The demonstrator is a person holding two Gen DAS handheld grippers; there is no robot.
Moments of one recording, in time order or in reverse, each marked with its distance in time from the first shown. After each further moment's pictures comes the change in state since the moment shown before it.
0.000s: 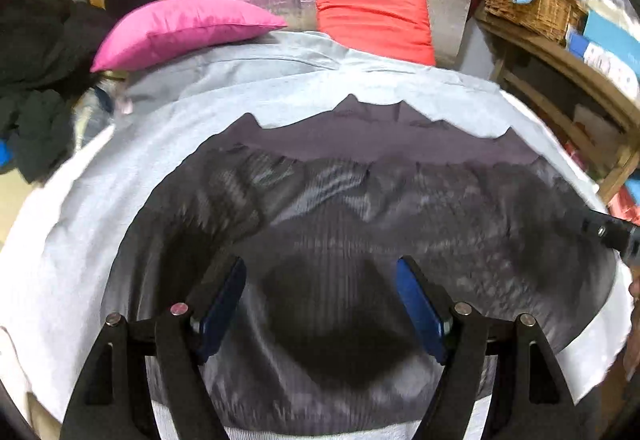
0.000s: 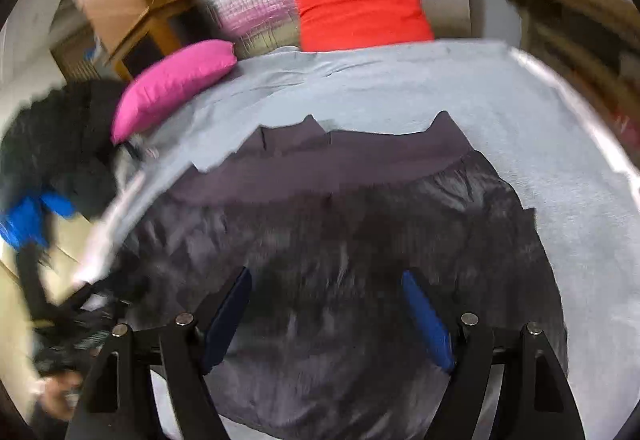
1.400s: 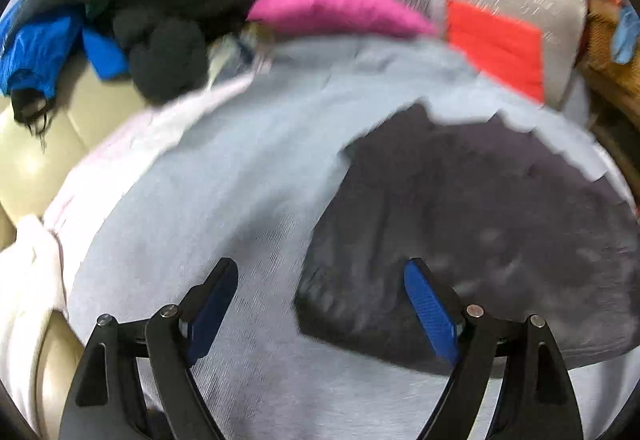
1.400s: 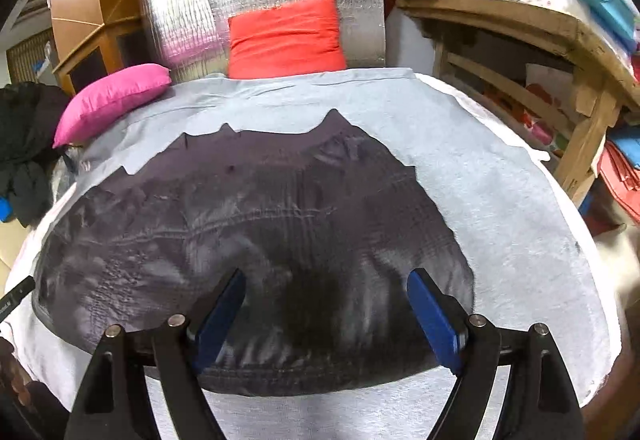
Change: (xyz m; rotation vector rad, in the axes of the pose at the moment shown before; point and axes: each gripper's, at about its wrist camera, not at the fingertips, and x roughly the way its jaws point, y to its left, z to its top) left arm -0.023 0.126 -0.053 -0.288 0.021 0.253; right arm -0.042 -0.024 -0.072 0.062 -0.145 -0.283
